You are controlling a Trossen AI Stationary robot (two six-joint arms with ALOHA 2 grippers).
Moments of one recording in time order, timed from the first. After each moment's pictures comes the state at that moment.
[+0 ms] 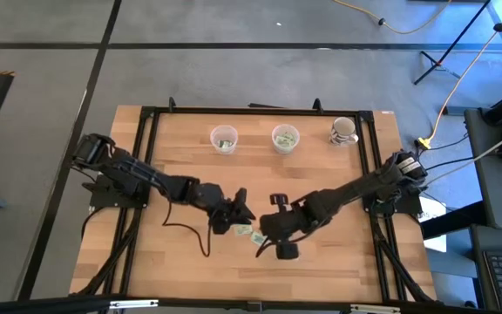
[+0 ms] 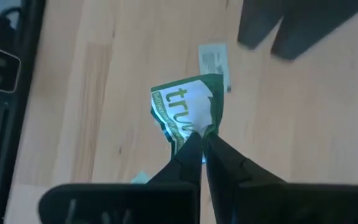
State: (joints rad) left arm -0.25 1.56 0.78 0.41 0.01 1.07; right arm 0.41 1.82 1.53 -0.81 0.14 0.25
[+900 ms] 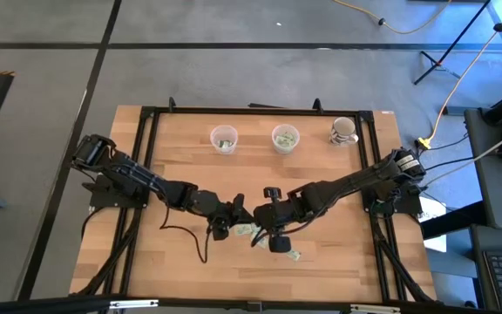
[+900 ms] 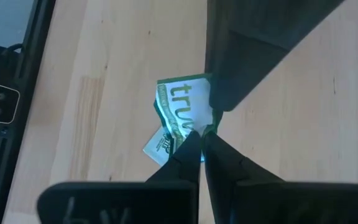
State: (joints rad) left arm -0.31 1.57 0.78 0.47 -0.16 1.23; right arm 0.34 1.81 1.54 -0.73 0.10 0.20
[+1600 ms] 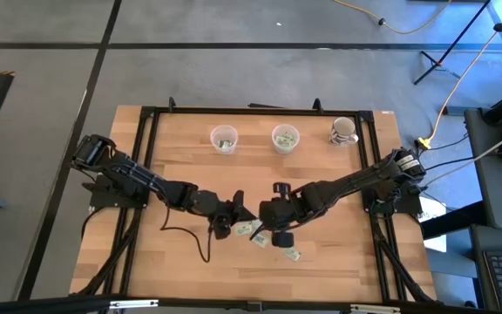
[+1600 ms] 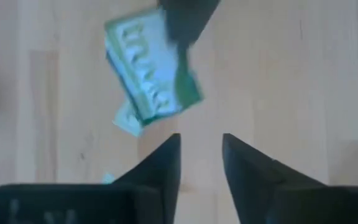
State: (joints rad) left arm -0.31 1.57 0.78 0.47 -0.21 1.15; right arm 0.34 1.81 1.54 -0.89 0.19 0.31
